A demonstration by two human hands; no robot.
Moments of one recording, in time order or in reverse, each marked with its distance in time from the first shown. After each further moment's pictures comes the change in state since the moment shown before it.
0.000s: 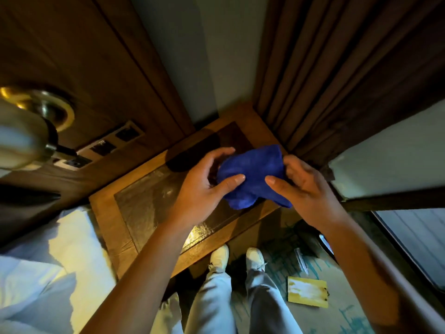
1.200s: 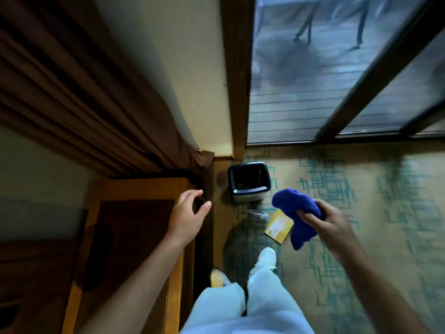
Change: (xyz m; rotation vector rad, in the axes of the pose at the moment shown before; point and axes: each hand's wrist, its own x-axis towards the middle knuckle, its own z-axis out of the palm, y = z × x) left_hand -0.053 -0.010 0.213 0.720 -0.676 0.254; right_hand -0.404 0.097 -0.015 0.251 1.226 0.340
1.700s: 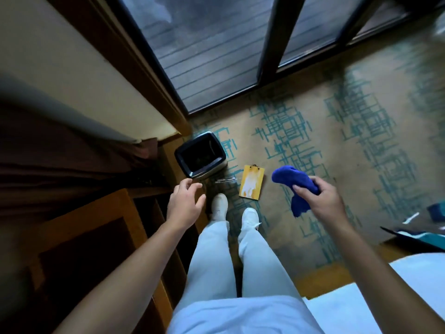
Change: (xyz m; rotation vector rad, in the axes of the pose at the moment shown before) left_hand 0.087 0.012 0.168 0.555 -0.384 0.260; right_hand 0.001 0.120 -0.079 0.042 0.416 0.306
